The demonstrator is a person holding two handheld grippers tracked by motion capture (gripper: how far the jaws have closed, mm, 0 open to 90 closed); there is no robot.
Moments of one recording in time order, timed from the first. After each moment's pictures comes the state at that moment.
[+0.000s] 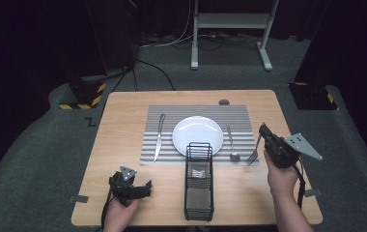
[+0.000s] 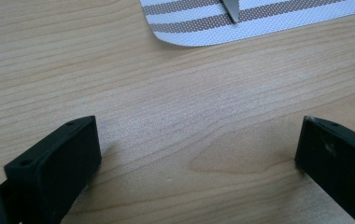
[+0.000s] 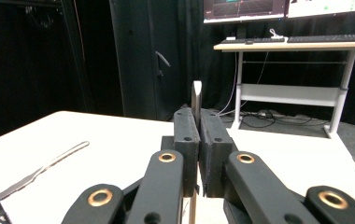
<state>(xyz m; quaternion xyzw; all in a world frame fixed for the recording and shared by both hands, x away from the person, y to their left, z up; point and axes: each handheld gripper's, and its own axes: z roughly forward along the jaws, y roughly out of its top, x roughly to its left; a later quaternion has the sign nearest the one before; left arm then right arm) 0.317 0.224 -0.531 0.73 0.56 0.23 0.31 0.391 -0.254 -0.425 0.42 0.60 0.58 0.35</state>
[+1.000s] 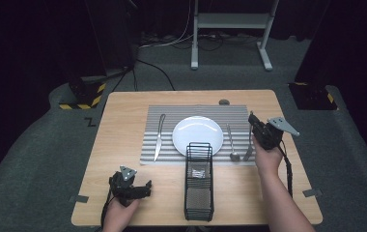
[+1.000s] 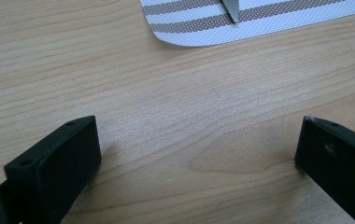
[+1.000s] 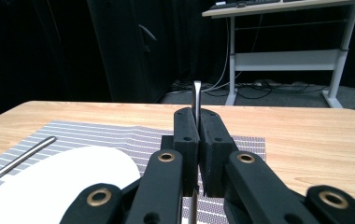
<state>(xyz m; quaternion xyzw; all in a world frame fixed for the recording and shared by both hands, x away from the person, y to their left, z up) 0.317 0.224 -0.531 0.73 0.56 0.23 0.31 0.471 -0.236 -0.455 0.48 0.61 0.55 0.31</state>
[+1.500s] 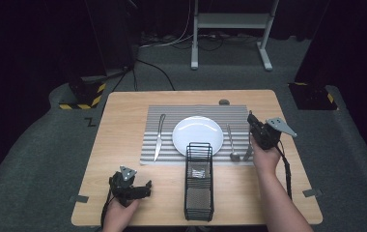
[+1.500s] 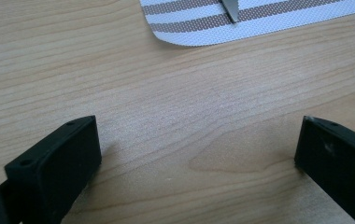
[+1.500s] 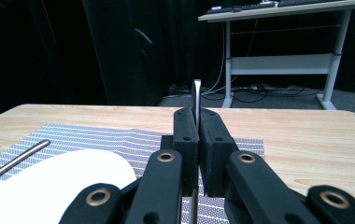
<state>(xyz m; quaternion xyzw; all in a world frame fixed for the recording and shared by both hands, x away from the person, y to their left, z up) 0.317 0.224 -0.531 0.73 0.56 0.23 0.31 0.472 -0.233 -0.460 0.48 0.60 0.55 0.33</state>
